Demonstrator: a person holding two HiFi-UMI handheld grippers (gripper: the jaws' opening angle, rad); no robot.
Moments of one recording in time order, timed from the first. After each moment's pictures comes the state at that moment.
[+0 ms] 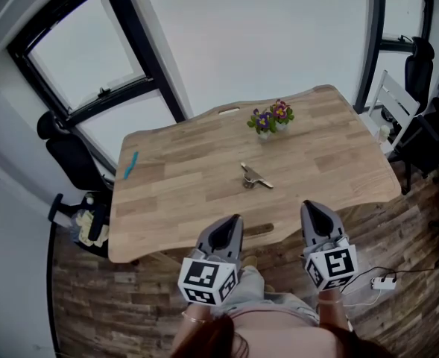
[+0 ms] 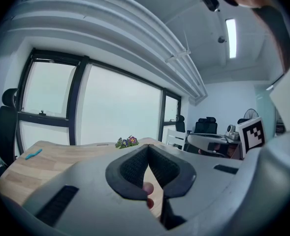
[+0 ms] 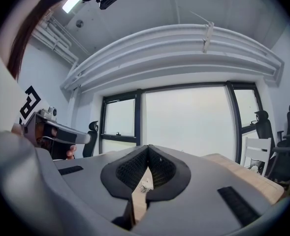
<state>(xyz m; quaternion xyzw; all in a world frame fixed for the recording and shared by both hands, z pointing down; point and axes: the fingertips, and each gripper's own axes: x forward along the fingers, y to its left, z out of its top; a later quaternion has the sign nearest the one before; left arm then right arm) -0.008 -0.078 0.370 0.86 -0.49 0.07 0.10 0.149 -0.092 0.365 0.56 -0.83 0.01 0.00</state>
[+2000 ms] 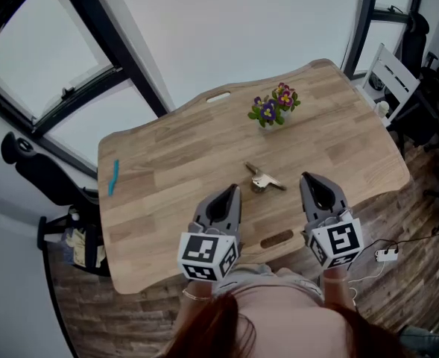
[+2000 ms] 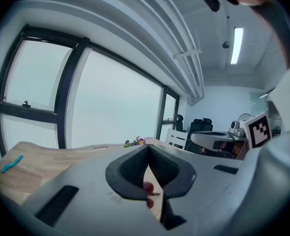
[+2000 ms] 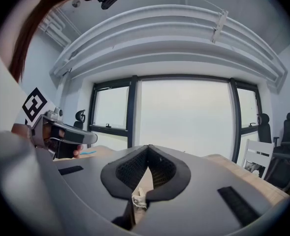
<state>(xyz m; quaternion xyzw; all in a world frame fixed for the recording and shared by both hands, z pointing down) -0.065 -0.253 0.395 0.89 -0.44 0.07 0.13 0.083 -0.241 0.380 0.59 -0.81 0.02 0.06</state>
